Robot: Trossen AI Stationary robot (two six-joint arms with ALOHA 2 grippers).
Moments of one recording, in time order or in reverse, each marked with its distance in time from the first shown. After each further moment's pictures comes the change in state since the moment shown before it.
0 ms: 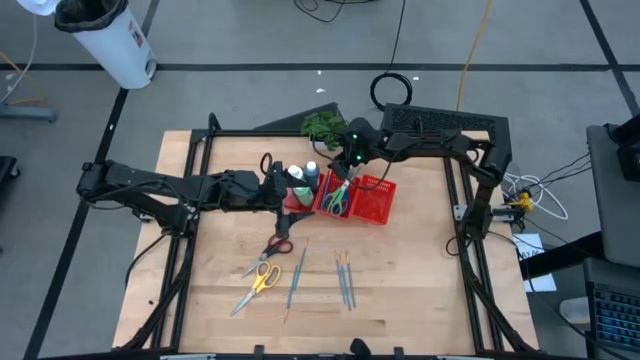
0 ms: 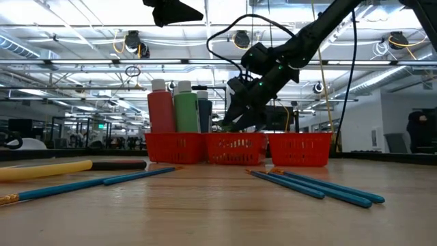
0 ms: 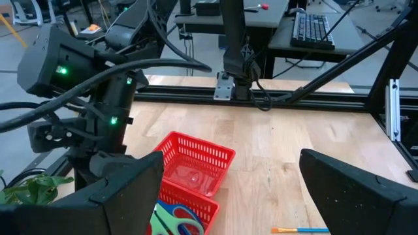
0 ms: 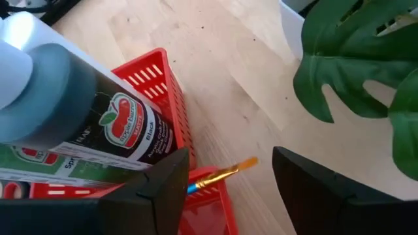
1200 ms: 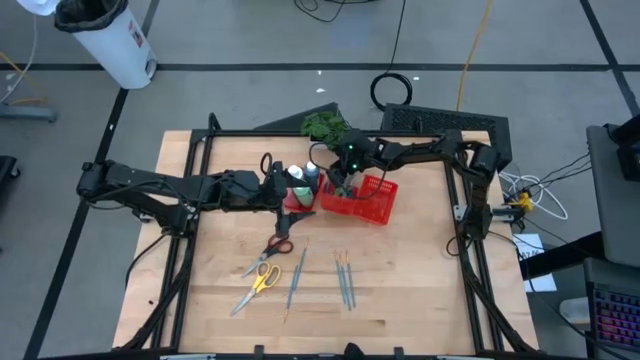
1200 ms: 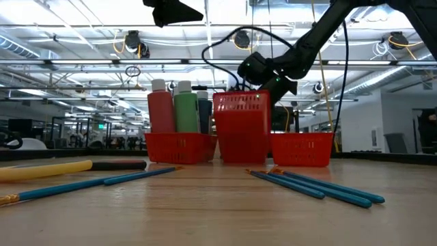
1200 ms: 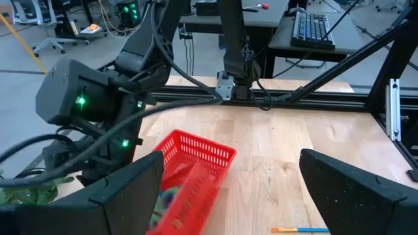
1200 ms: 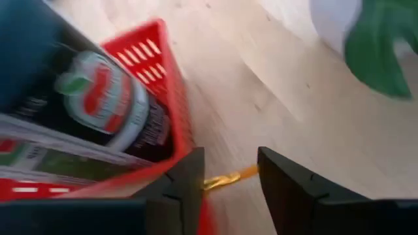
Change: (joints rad) left arm 0.000 0.000 0.000 -0.001 0.000 0.000; right arm 0.042 0.073 -0.050 0.135 0.021 -0.008
